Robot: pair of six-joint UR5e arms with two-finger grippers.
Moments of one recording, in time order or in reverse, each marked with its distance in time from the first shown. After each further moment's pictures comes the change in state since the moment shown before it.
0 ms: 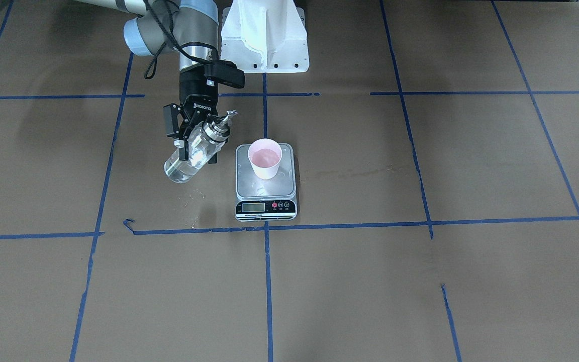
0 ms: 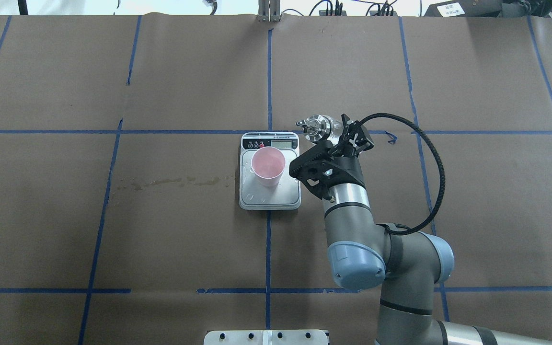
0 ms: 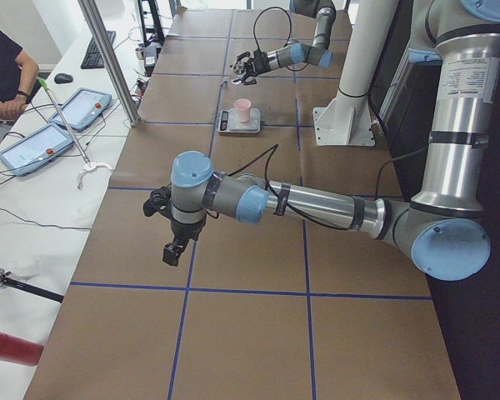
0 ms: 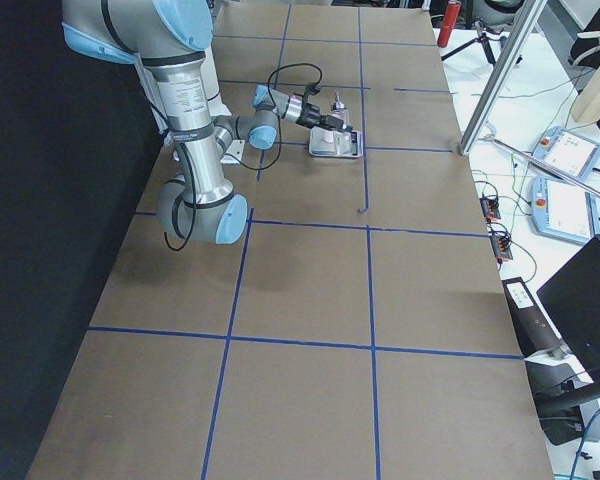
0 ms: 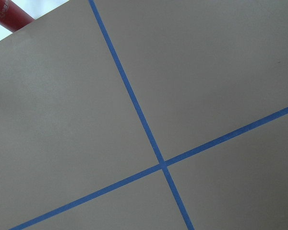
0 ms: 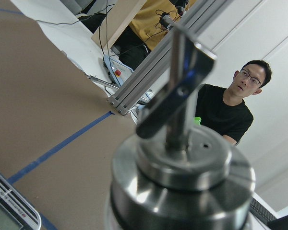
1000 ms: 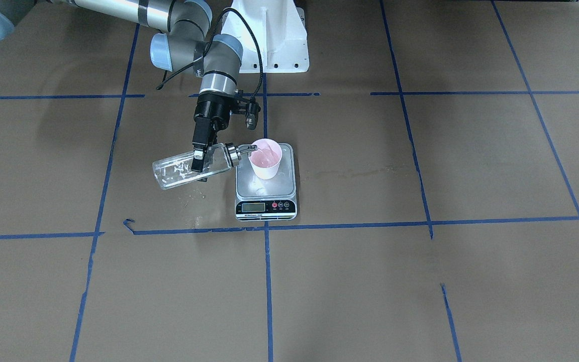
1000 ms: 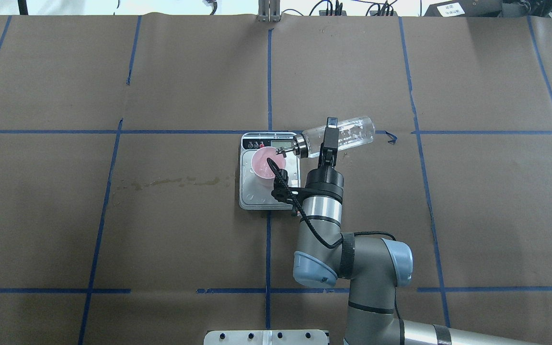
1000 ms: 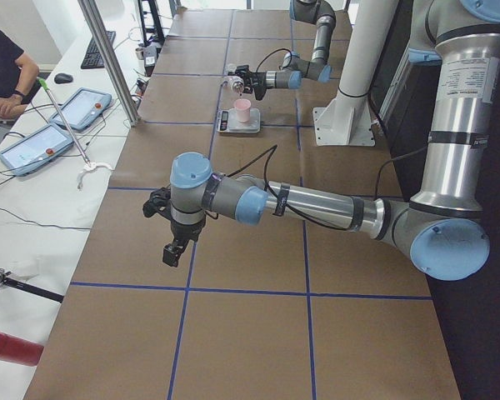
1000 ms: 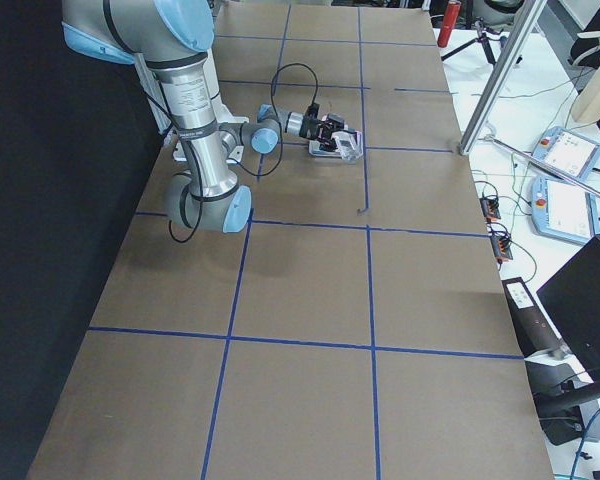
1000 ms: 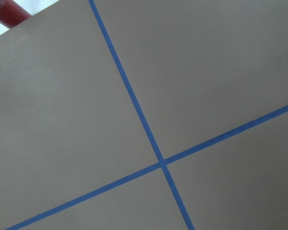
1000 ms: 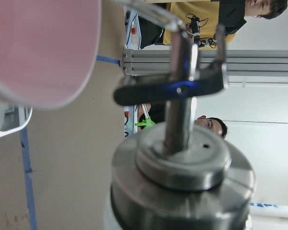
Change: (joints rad) left arm 0.001 -0.003 0.008 0.000 0.000 0.001; right arm -0.041 0.130 -0.251 -0.208 -0.258 -0.483
